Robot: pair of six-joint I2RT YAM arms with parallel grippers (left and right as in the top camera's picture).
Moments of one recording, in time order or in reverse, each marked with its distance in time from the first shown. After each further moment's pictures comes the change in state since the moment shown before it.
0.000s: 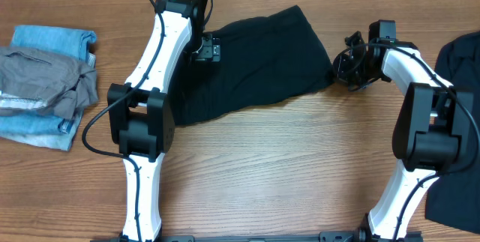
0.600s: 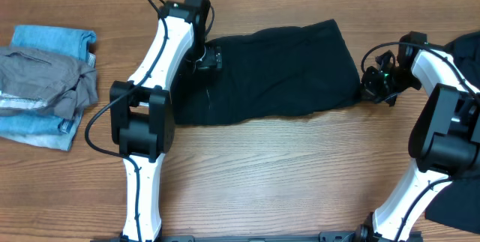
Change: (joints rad) left arm -0.003 -0.001 -0.105 0.035 0.087 -0.081; right arm -0.161 -0.003 0.027 -0.299 0.098 0.032
